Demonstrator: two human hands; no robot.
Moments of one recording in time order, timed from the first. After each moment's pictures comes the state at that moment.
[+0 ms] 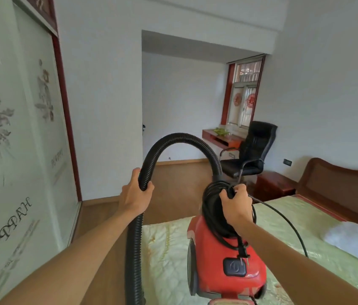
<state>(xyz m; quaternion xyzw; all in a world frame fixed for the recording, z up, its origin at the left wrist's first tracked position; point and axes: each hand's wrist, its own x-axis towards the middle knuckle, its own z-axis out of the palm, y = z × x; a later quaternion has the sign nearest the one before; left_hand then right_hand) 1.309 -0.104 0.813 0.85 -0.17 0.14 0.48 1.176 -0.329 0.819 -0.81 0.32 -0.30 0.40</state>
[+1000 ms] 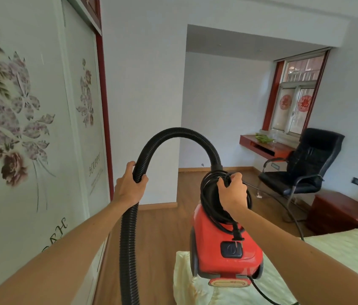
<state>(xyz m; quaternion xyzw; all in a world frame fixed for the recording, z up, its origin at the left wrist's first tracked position) 1.621 0.040 0.823 0.86 -0.09 0.16 0.48 1.534 -0.217 0.833 -0.84 0.23 -0.28 0.41</state>
